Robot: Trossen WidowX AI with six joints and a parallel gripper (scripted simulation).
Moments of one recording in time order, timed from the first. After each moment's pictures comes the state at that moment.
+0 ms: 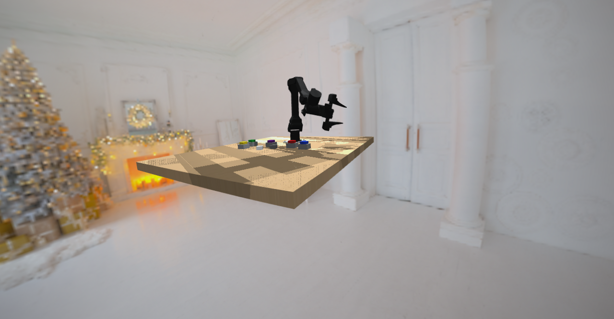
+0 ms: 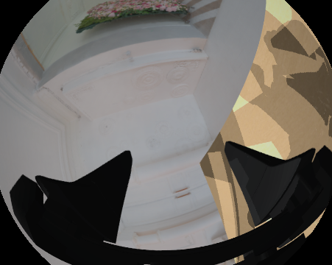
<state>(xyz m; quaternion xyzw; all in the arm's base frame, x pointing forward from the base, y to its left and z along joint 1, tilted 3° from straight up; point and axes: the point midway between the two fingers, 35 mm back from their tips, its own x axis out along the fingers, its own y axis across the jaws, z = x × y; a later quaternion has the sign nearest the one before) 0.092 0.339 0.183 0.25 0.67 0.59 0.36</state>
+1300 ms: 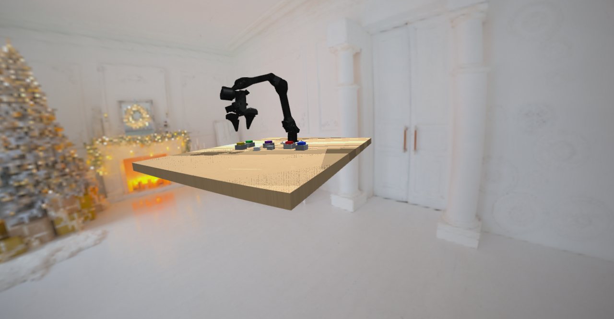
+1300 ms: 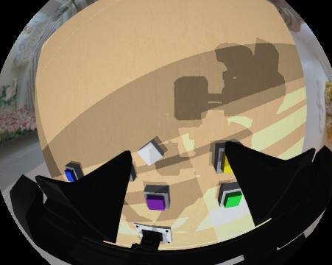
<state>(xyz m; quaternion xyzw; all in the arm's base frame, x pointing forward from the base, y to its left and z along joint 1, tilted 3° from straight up) 0.344 -0.088 0.151 0.03 0.63 0.08 0.77</state>
